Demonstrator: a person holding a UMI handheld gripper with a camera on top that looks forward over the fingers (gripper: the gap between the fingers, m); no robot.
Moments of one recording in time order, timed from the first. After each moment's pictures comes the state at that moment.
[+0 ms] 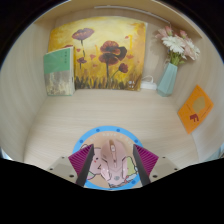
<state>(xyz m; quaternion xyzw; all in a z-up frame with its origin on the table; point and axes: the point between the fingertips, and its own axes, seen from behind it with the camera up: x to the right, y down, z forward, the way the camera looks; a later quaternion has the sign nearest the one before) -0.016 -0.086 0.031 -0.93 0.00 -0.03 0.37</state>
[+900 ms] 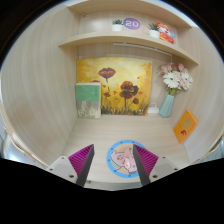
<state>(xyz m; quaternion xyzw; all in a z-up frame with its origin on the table) -0.105 -0.171 0.211 -0.89 -0.03 0.01 0.45</state>
